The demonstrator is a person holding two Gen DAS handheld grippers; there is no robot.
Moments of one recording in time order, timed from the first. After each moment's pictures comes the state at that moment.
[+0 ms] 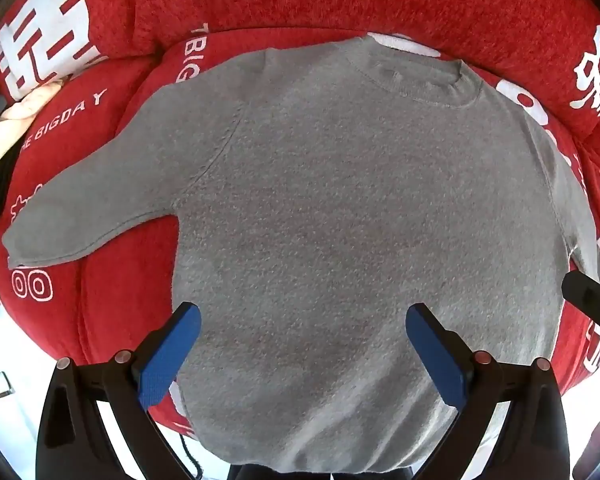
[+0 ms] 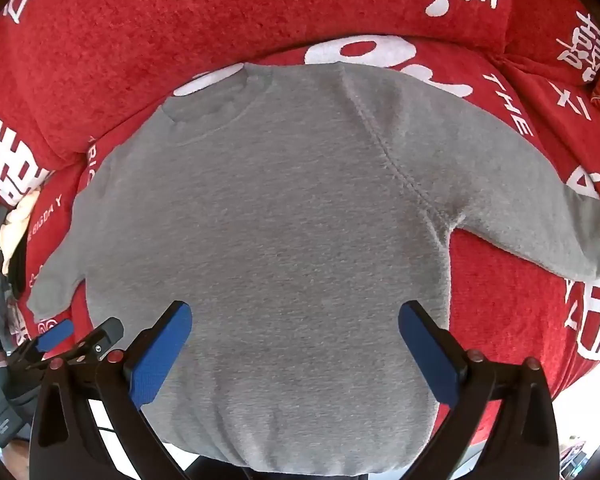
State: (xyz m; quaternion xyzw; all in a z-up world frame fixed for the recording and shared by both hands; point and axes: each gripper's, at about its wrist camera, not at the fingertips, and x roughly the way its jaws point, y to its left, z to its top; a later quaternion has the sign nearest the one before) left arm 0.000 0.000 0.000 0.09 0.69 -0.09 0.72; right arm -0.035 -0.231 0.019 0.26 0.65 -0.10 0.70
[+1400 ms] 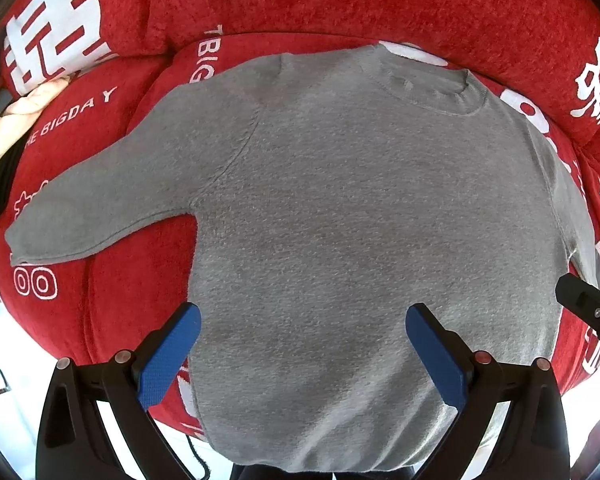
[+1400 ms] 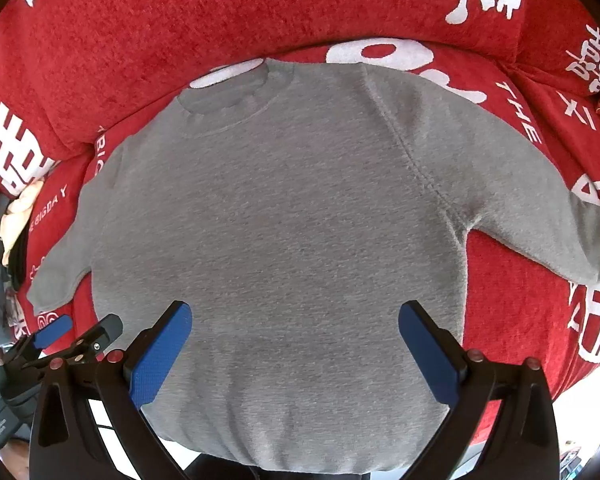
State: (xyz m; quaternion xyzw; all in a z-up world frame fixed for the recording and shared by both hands) left arm 0.004 0.013 0.009 0.09 0.69 -0.08 0.72; right arm -0.034 -0.212 0.022 0.25 0.65 -0.09 0.71
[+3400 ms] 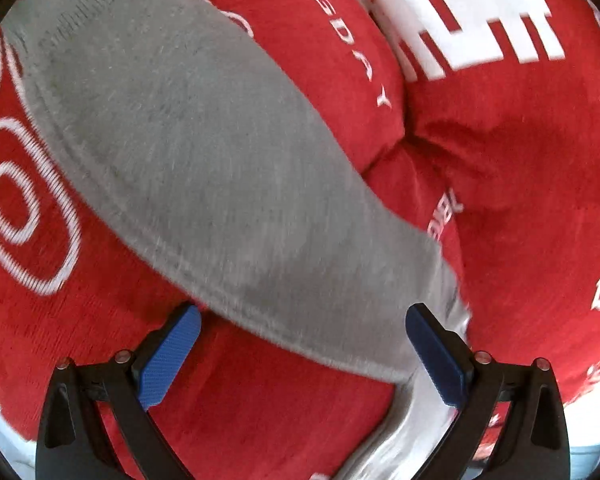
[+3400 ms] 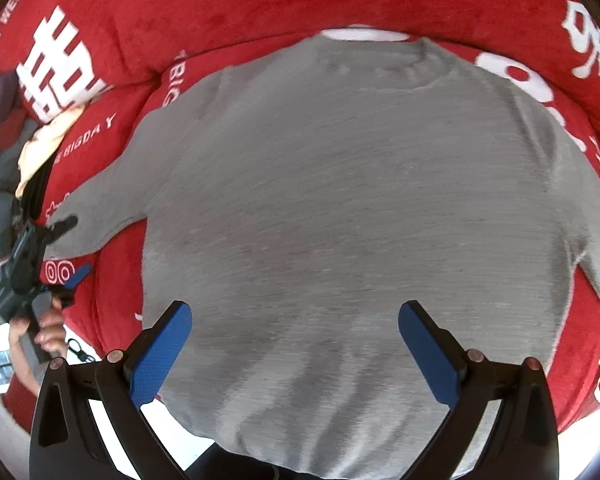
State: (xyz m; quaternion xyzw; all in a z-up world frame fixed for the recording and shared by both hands) left arm 0.061 0.327 -0.086 -0.43 0.57 -0.01 0.70; right arm 0.005 -0.097 0.005 0.19 0.68 0.01 0.71
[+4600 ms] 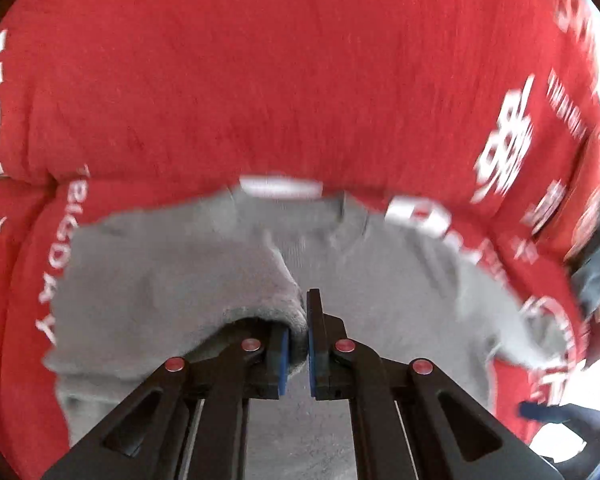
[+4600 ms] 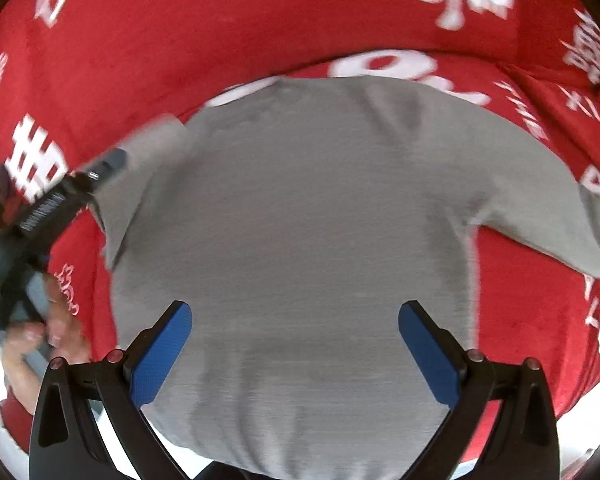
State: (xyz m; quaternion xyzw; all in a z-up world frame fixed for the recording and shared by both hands) left arm 0.055 -0.070 0.007 0.01 0.52 -0.25 0.82; right arm -0.060 -0.230 0.026 0.28 0.61 -0.08 0.74
